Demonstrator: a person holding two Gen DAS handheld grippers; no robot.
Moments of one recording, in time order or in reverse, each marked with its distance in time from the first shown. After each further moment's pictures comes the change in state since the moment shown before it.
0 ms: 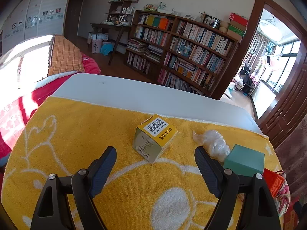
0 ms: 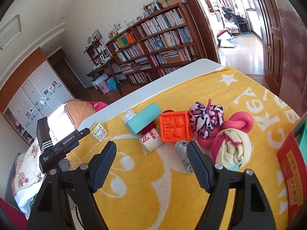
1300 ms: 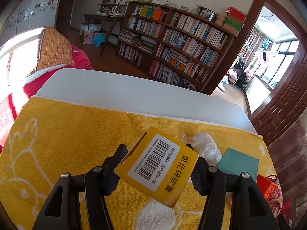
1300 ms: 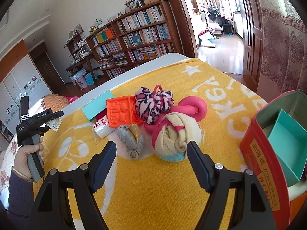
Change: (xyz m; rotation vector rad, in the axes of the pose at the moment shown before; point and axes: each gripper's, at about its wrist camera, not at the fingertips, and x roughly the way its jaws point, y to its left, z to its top) left arm 0.017 -0.016 0.015 -0.008 0.069 -0.079; right arm -0.004 -0.060 -0.019 -0.010 0.023 -0.182
